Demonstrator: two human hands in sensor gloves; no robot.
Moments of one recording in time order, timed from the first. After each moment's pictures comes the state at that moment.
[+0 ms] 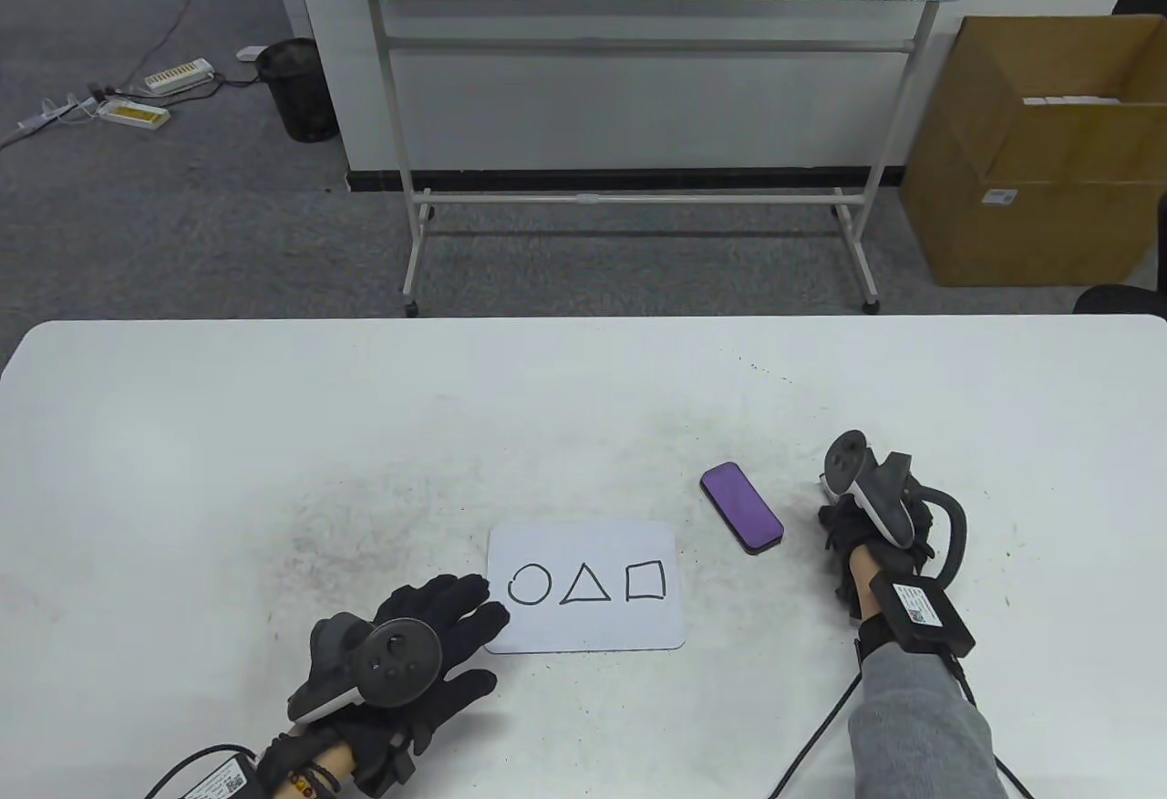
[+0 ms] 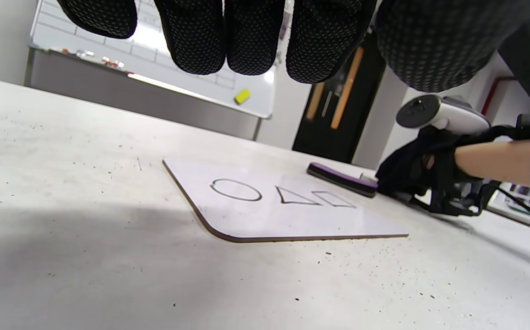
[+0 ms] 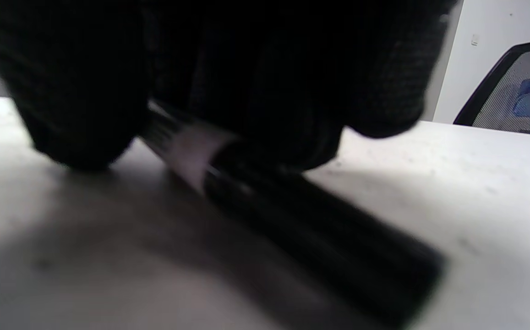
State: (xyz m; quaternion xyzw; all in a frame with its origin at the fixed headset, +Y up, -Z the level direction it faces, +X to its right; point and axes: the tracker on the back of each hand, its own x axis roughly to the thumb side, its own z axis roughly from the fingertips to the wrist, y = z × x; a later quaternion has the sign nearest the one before) left_hand -0.206 -0.717 -0.296 0.00 -0.25 0.14 0.96; right_hand 0.282 -0.757 -0.468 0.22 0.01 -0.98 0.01
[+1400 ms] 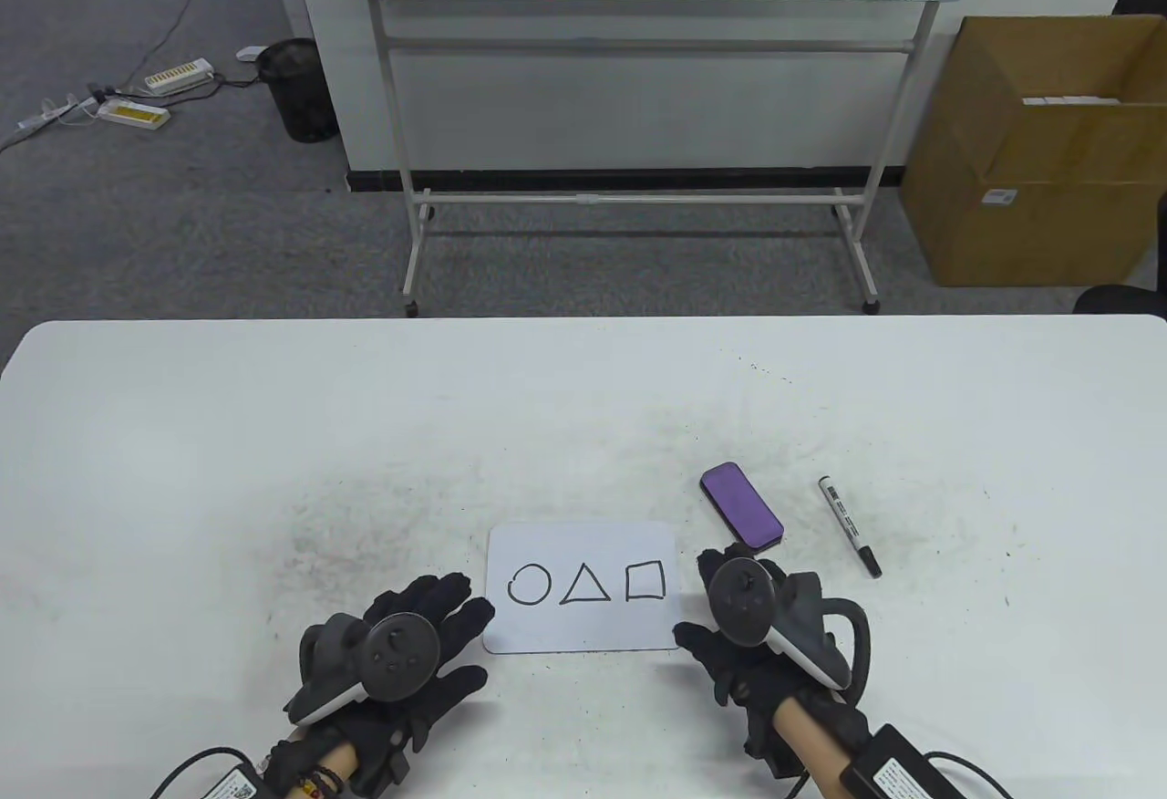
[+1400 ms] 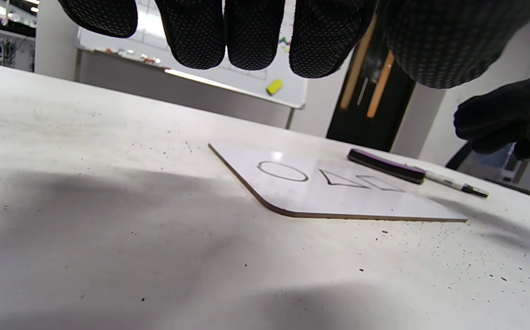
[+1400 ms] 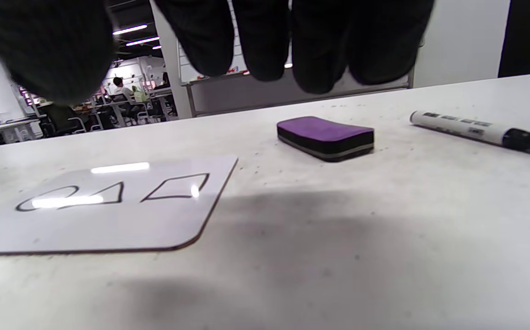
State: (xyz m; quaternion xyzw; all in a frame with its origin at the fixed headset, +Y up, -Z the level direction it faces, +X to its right) left_hand -0.215 -0.731 -0.302 -0.02 -0.20 0.11 0.97; right_hand 0.133 -0.709 -0.314 -0.04 -0.04 -0.99 -0.09
